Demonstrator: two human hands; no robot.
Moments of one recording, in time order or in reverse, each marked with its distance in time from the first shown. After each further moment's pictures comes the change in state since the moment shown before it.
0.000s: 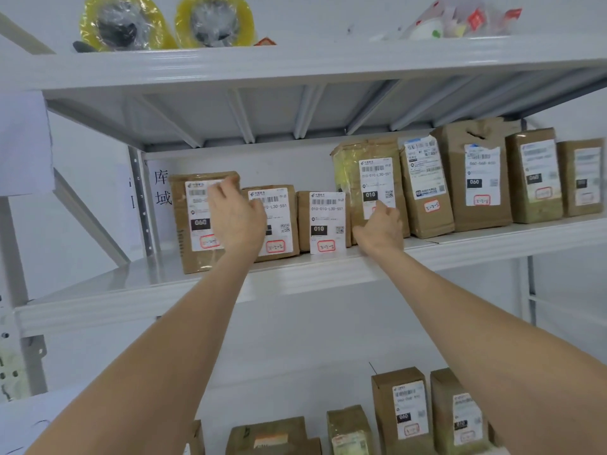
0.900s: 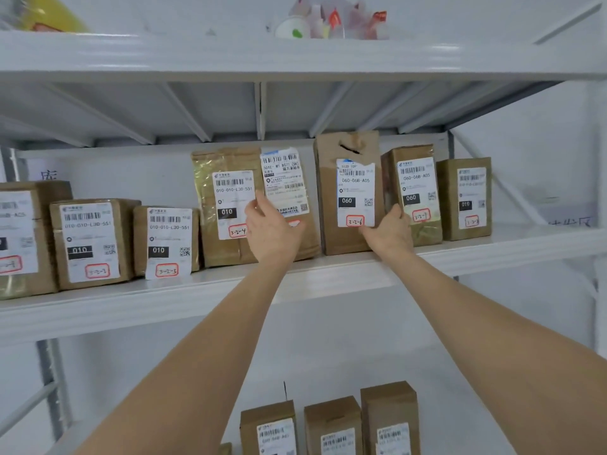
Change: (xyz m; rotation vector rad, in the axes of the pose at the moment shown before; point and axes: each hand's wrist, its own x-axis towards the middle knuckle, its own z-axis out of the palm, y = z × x) left_hand -0.120 0.226 0.226 -0.021 -0.244 -0.078; right_hand 0.168 0.212 -0.149 0.044 0.040 0.056
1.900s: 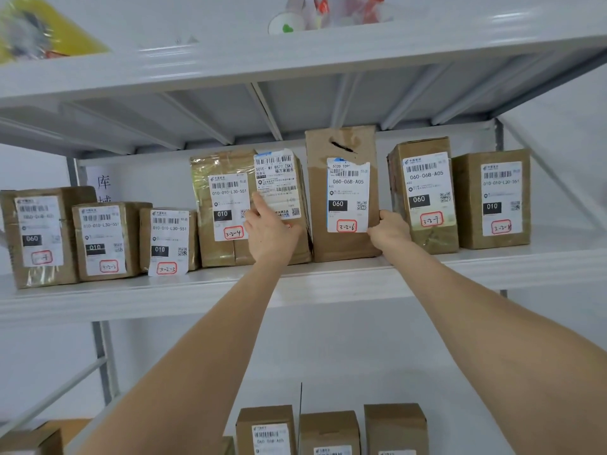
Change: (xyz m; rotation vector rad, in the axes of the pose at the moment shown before) left_hand -0.003 0.026 0.021 0.076 0.015 -0.142; right_hand 0.060 0.021 0.014 0.144 -0.266 -0.045
